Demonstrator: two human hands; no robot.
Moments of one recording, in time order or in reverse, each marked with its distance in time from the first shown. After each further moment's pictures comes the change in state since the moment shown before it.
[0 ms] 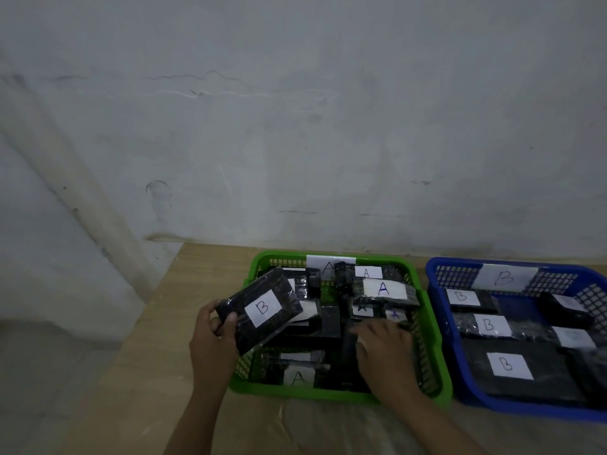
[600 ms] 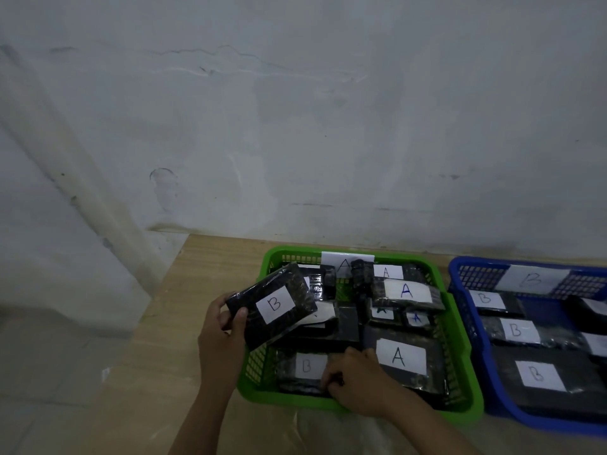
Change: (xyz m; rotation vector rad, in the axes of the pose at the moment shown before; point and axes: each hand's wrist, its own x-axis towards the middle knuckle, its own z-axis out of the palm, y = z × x) left_hand 0.021 -0.008 -0.003 -0.010 -0.059 0.050; right_hand 0.016 -0.042 0.020 0.159 -0.567 -0.195
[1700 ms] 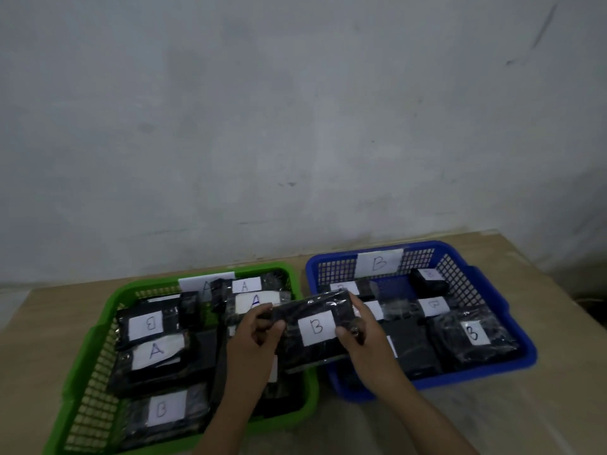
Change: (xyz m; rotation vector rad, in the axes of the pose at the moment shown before) left_hand -0.107 0.093 0.197 -0.037 -0.455 0.037; right_hand -0.126 0.147 -0.079 0.911 0.710 0.175
